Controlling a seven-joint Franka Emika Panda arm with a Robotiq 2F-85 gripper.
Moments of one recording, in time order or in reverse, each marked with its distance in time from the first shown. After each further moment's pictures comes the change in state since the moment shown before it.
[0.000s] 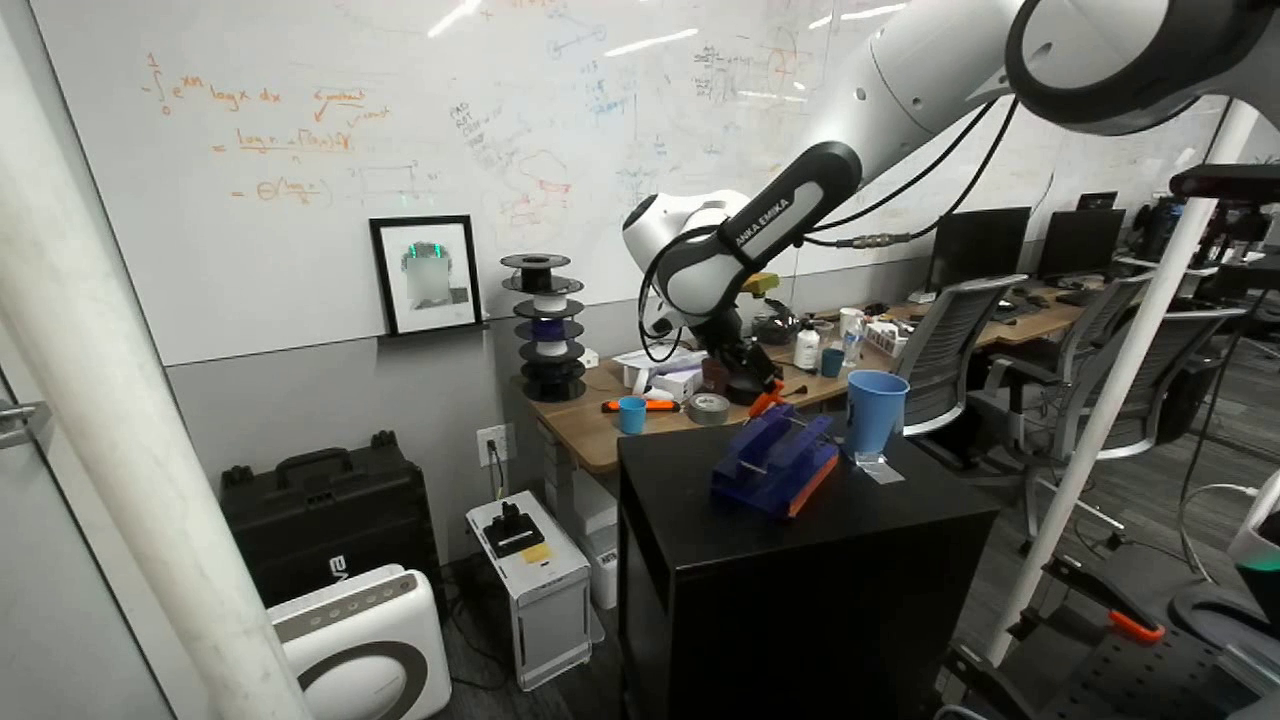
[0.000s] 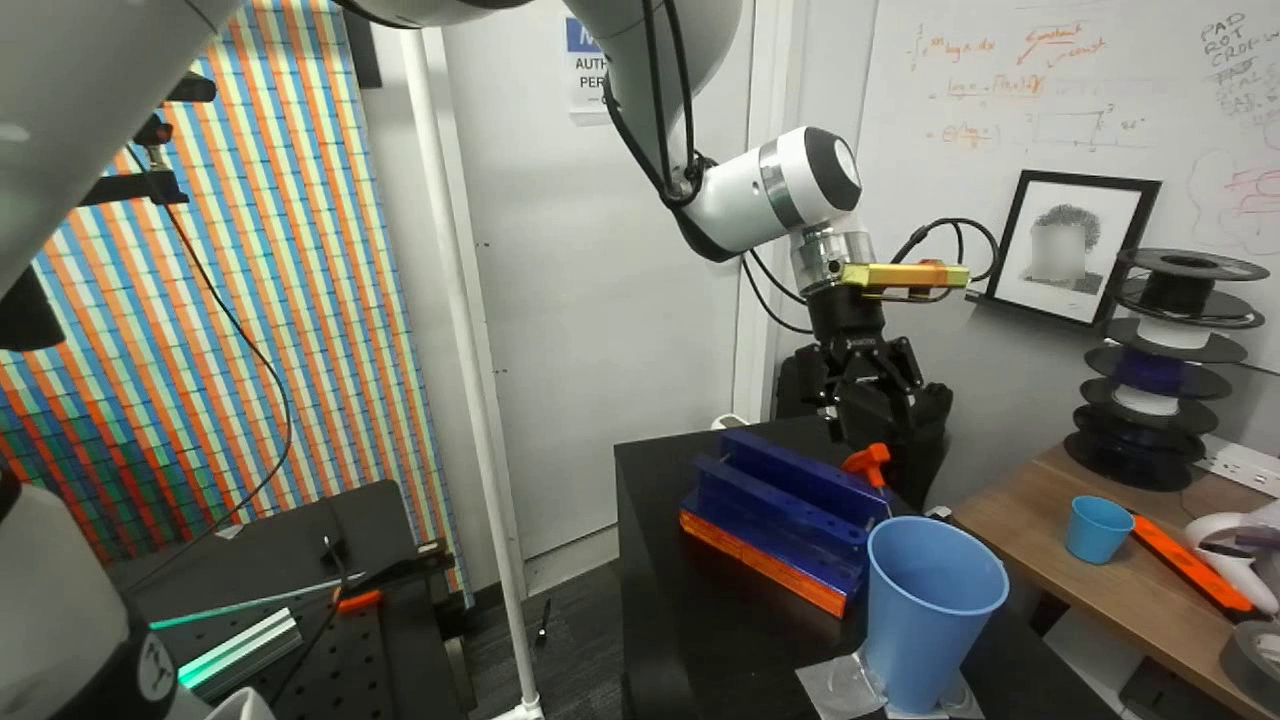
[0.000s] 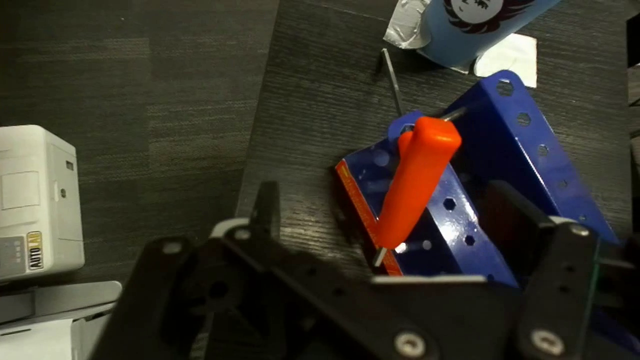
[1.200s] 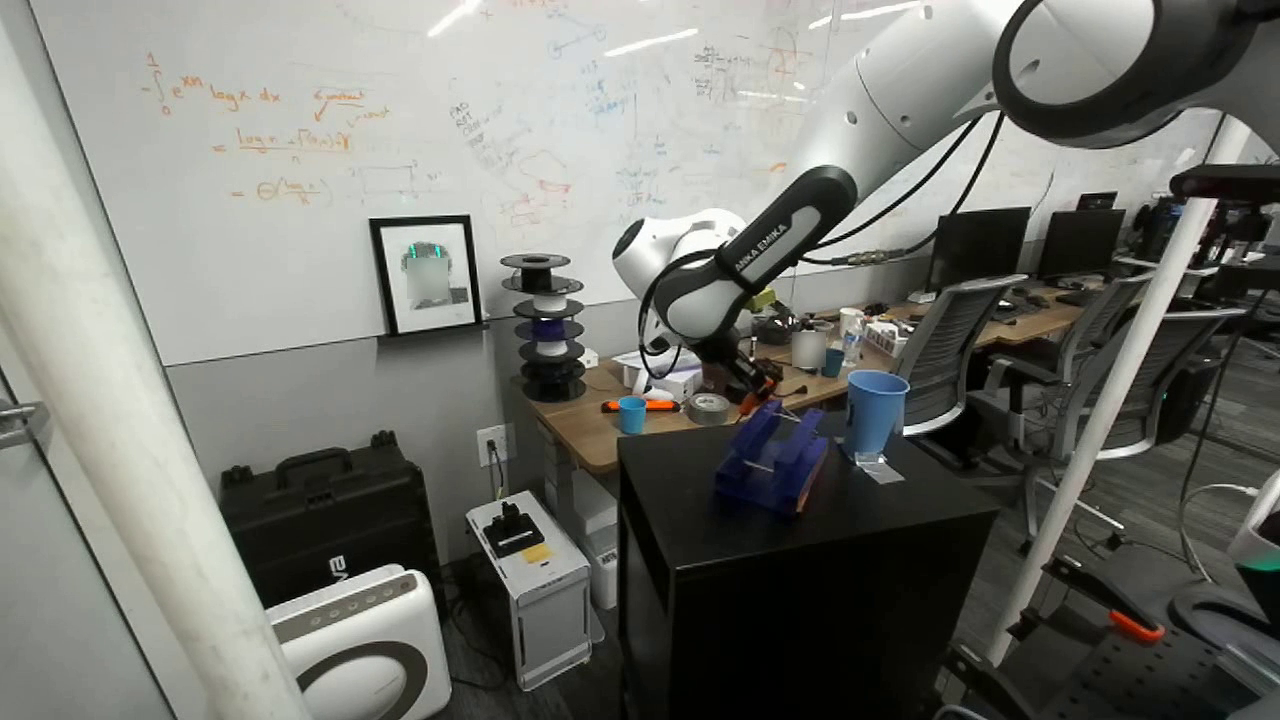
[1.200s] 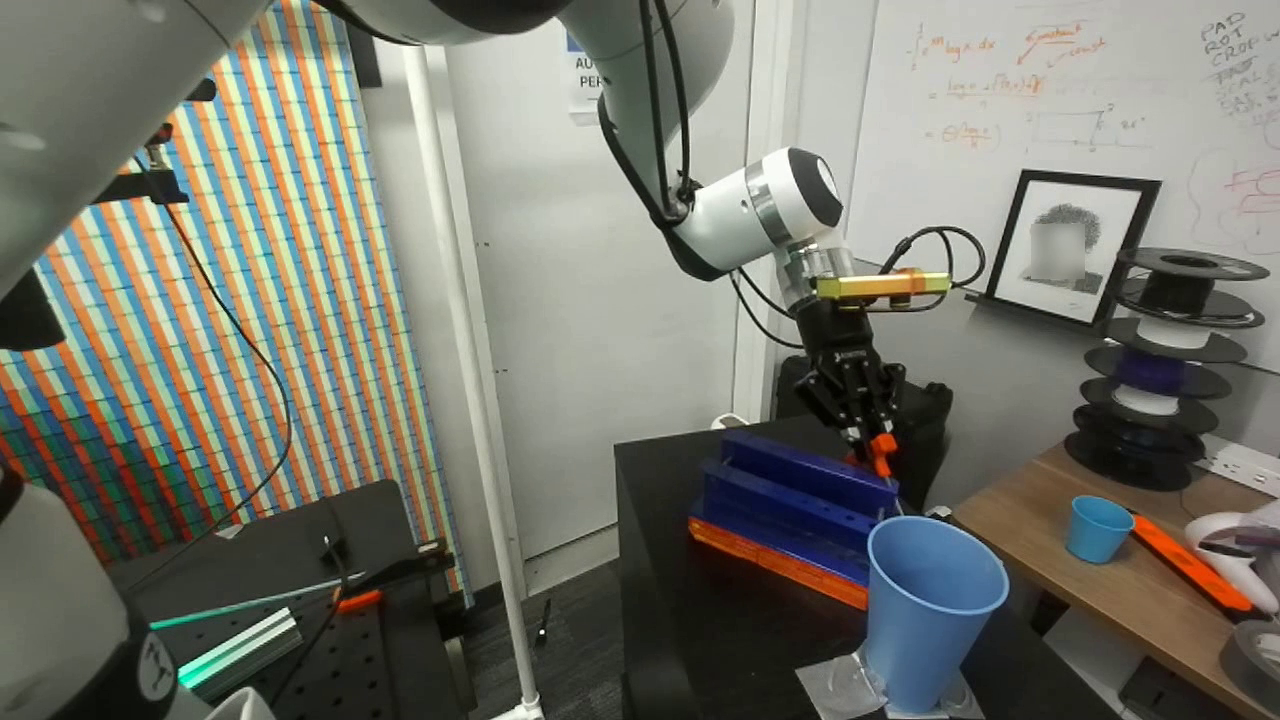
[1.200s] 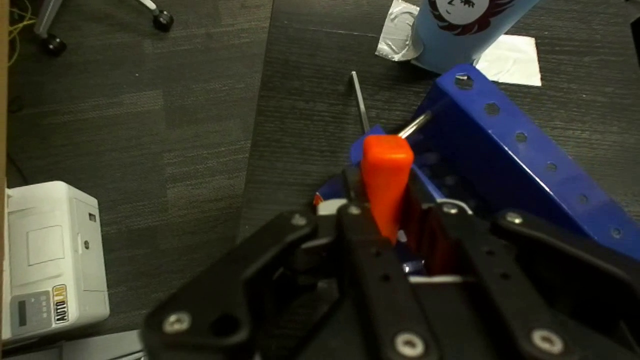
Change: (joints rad) arm 0.018 0.032 0.011 -0.001 -0.092 -0.032 0.167
